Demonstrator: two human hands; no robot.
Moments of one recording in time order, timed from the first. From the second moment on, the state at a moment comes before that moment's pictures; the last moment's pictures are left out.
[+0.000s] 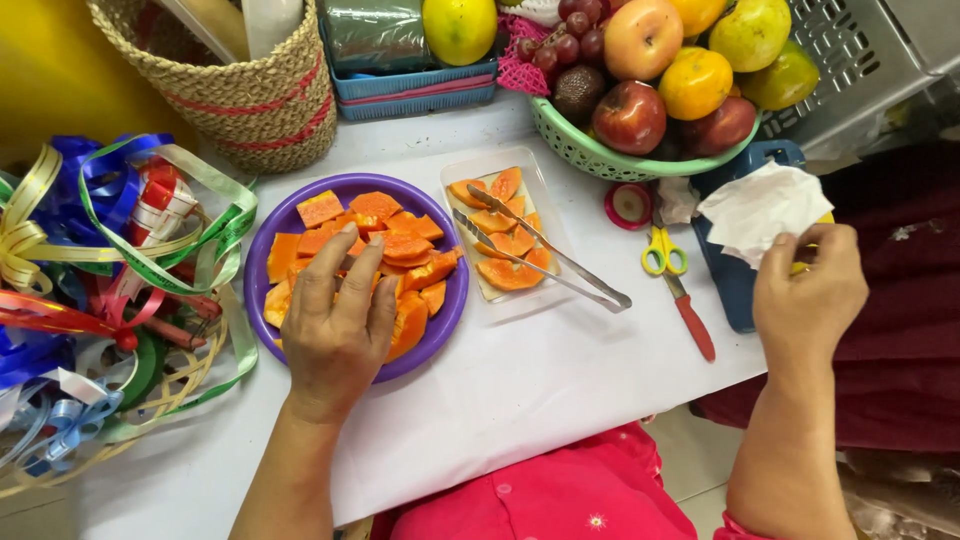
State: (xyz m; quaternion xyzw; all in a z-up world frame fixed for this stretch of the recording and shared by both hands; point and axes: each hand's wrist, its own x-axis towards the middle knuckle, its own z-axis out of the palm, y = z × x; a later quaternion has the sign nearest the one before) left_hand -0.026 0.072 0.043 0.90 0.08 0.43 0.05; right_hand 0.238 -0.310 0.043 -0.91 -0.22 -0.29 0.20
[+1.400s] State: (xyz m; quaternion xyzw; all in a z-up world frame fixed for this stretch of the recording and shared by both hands) left_hand -0.034 0.102 0.050 0.87 0.11 0.47 0.07; right_hand 0.087 -0.163 -0.019 -0.70 -0.63 -0.14 0.29
